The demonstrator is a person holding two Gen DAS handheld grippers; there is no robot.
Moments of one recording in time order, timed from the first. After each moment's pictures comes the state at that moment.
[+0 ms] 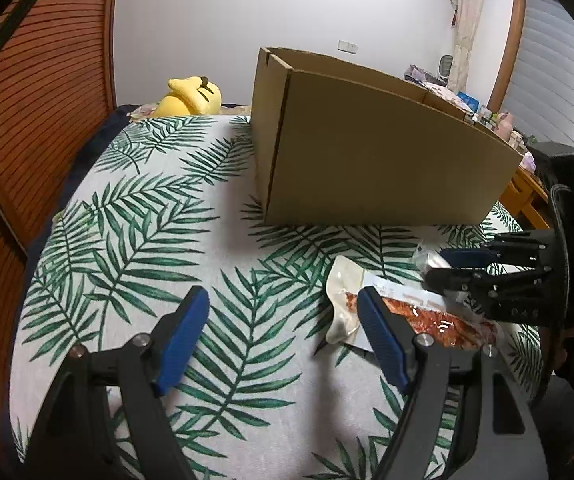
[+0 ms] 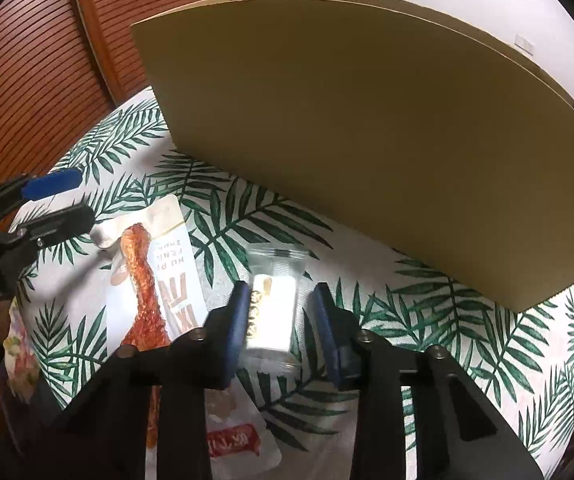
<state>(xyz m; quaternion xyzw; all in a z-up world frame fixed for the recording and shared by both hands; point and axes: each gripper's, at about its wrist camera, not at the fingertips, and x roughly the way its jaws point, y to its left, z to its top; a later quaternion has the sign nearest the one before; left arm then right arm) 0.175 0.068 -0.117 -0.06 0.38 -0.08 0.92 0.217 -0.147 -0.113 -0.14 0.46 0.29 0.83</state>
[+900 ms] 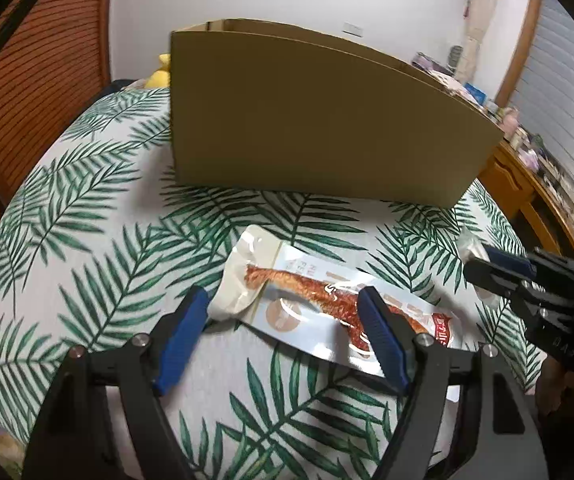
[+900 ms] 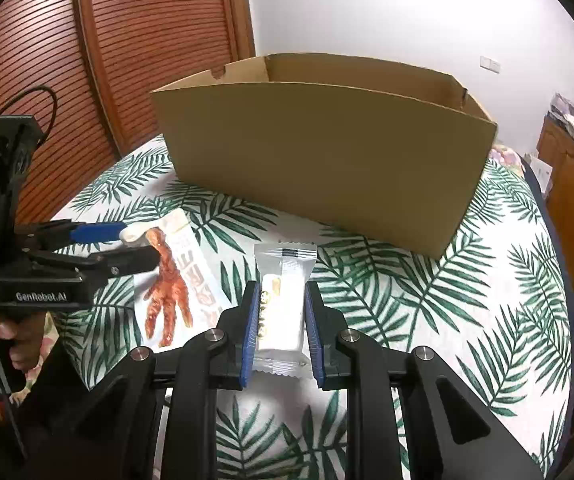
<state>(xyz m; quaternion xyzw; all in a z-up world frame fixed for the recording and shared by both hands) 0.172 -0.008 -0.123 -0.09 0.42 -0.06 0.90 0.160 -0.232 -0.089 -0.07 0.37 0.28 0.88</state>
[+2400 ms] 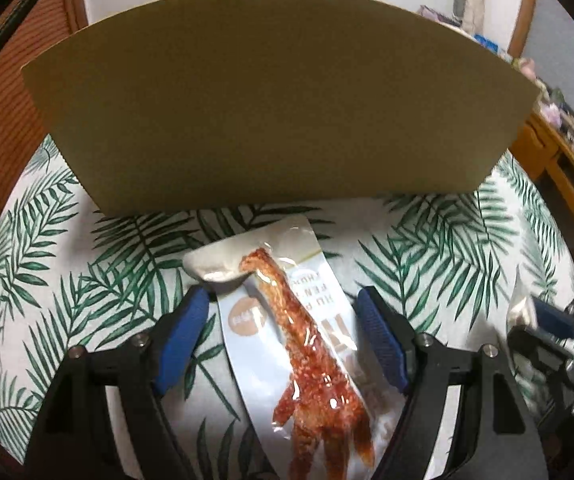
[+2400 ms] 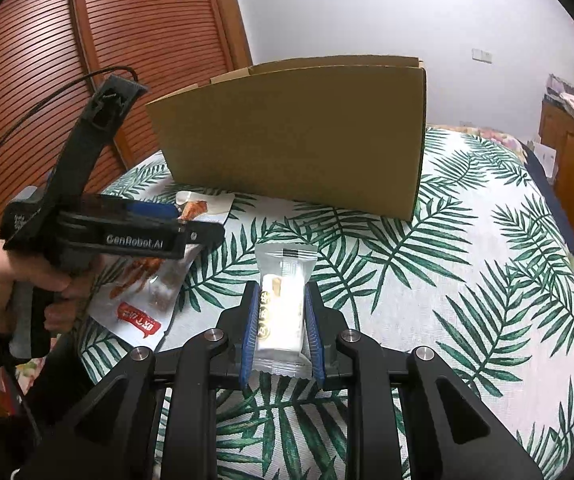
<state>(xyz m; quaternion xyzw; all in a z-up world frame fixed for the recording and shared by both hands) 0.242 -0.086 -0.139 0.00 0.48 -0.04 0.88 0.146 -0.280 -0.105 -0.03 0.35 0.30 0.89</state>
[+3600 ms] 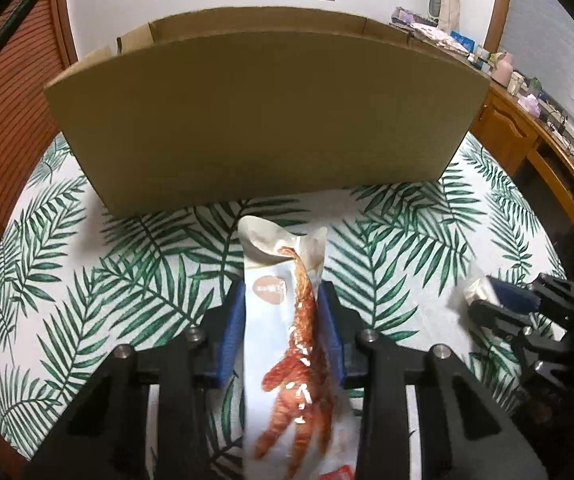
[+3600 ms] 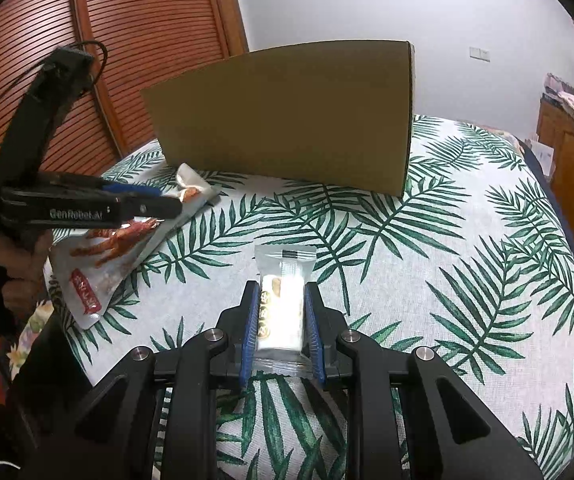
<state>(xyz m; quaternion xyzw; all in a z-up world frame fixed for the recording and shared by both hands) 0.199 -0.071 -0.113 0.01 0.46 -0.08 0.88 0.142 -0.289 -0.121 -0.03 0.36 0.30 0.89</state>
